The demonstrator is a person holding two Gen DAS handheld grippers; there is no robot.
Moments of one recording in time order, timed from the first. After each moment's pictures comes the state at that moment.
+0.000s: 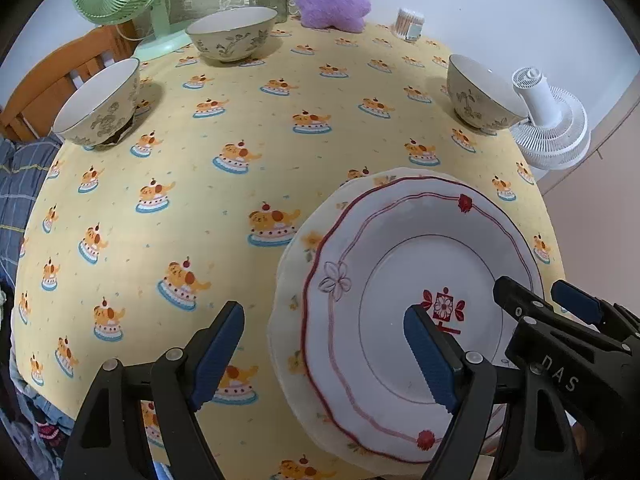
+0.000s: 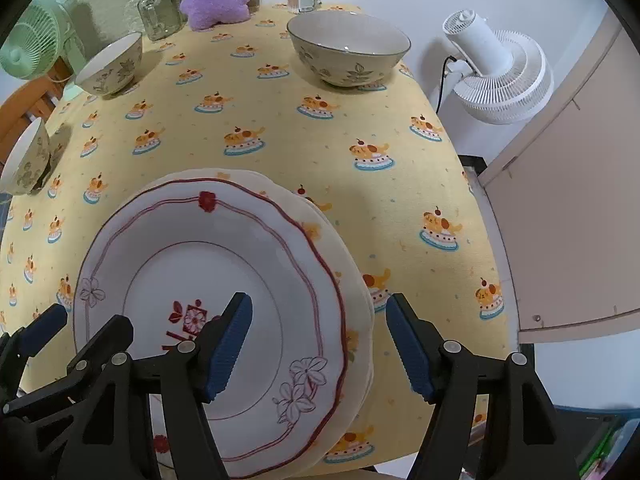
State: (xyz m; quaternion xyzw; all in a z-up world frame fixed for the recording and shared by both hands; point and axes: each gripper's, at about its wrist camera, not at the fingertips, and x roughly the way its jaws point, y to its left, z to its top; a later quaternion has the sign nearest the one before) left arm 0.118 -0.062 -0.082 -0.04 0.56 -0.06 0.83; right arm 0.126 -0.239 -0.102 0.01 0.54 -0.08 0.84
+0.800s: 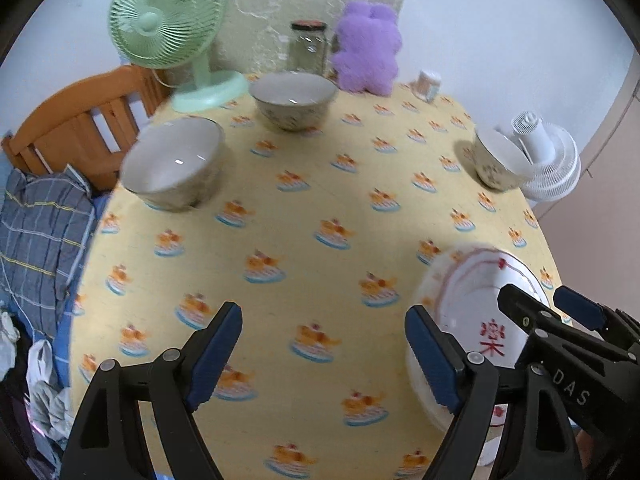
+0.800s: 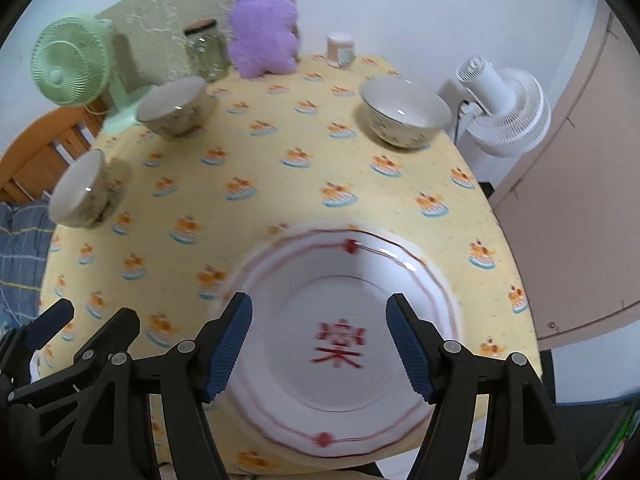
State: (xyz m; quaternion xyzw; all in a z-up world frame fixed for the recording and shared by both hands) left arm 0.128 0.045 -0.025 -0.03 0.49 -0.07 0.87; right arm 0.116 -0.141 -0.043 0.03 0.48 -0.07 0.87
